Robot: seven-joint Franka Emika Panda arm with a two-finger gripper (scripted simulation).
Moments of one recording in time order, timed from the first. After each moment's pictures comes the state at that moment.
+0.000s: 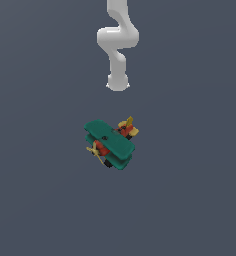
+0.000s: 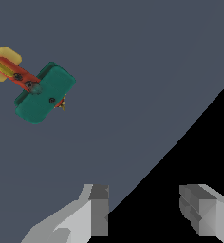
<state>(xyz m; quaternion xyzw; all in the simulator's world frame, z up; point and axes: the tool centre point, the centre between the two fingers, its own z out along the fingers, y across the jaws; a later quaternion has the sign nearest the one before) -0.106 0.159 0.600 0.62 0.61 0.01 0.50</state>
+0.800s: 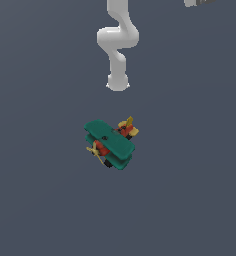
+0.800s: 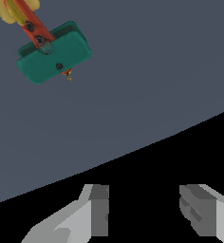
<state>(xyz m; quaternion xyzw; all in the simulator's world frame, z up) -0.091 0.202 0.565 0.48 0.66 -0.14 0.56</state>
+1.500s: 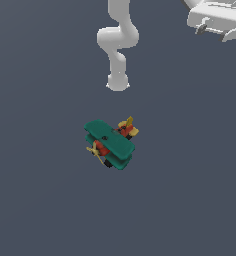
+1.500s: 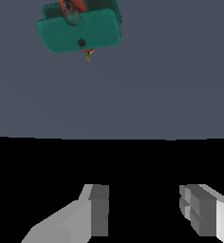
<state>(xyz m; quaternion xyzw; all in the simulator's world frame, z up) -0.065 0.223 0.504 0.34 0.69 -0.29 0.57</state>
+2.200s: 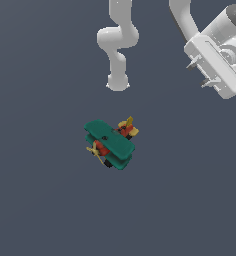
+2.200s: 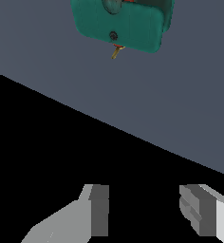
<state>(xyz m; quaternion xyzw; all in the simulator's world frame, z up) -0.033 0.219 0.418 0.20 0.70 -0.44 0.52</state>
